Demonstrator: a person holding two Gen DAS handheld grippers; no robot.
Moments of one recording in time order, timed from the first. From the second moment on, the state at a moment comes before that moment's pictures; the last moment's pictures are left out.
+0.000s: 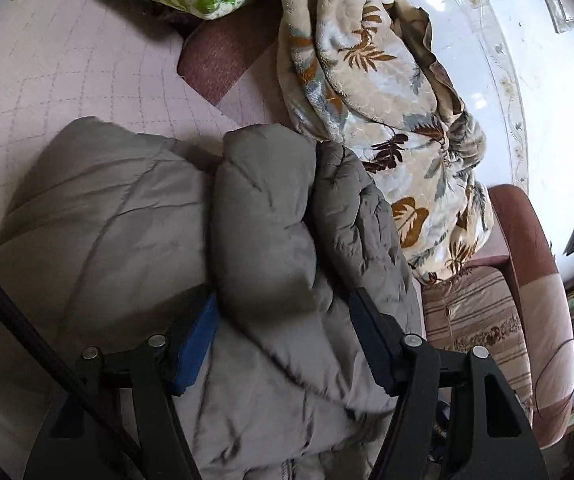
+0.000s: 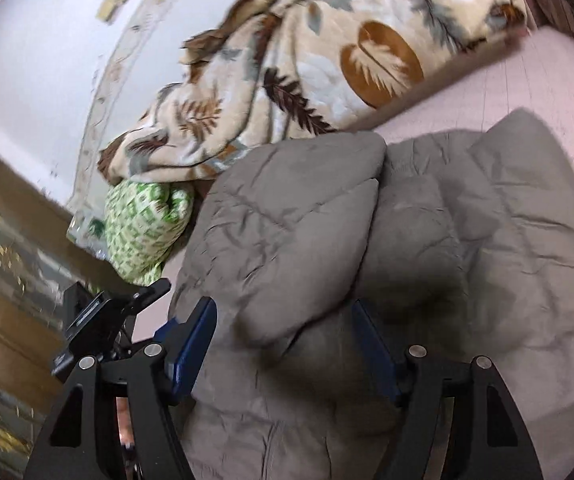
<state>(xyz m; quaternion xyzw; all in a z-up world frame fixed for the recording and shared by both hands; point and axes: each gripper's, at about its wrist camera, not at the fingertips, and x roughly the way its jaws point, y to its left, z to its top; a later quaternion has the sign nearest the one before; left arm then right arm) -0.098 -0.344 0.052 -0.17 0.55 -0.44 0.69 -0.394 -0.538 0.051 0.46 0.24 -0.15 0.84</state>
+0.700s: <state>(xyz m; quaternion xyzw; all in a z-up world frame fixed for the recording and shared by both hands) -0.205 -0.325 0.049 0.10 0.42 -0.40 0.81 -0.400 -0.488 0.025 0.26 0.36 -0.24 0.86</state>
